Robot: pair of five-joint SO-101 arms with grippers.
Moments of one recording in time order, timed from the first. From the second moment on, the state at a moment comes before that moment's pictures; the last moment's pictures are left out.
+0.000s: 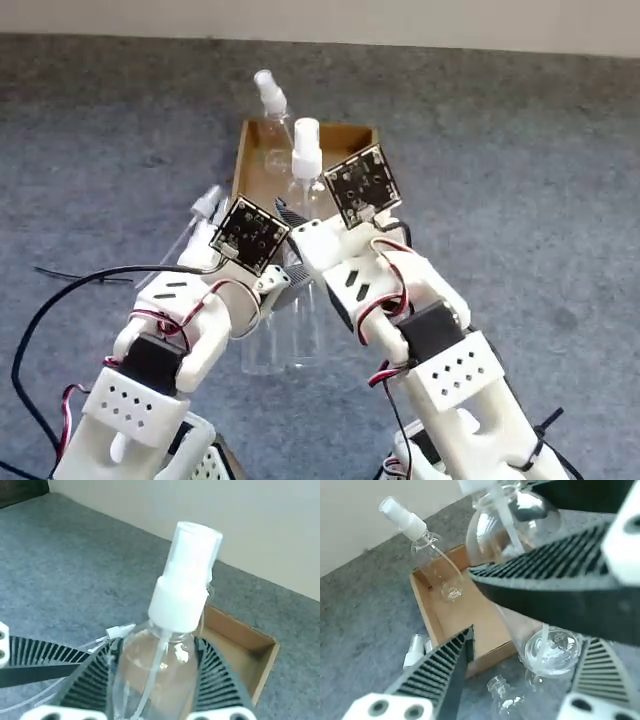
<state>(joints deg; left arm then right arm) 15.7 -67.7 63.4 42.8 -8.9 -33.8 -51.8 46.5 31.4 5.8</state>
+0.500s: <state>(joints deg) 11.3 -70.0 64.4 45.4 -9.0 -31.7 -51.2 46.5 29.3 5.8</state>
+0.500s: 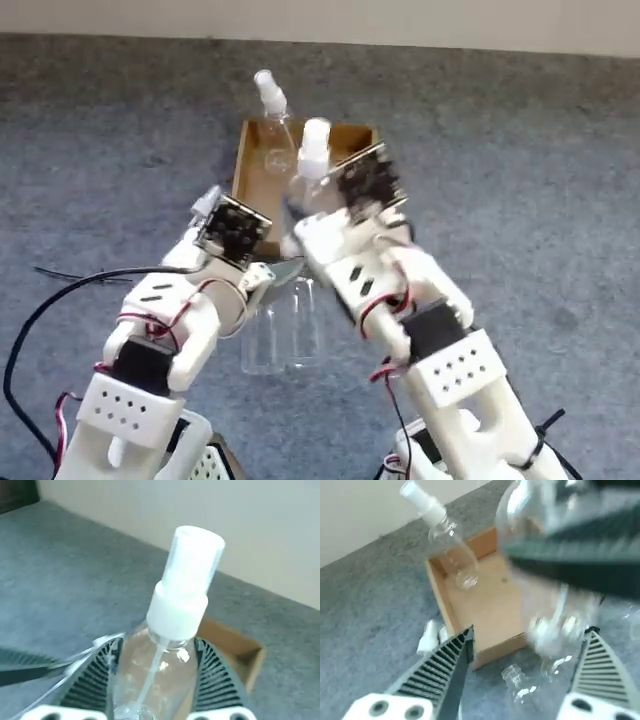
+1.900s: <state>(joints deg) -12.1 -80.7 80.0 42.8 -9.0 -18.7 19.3 17.2 -16.2 12.7</state>
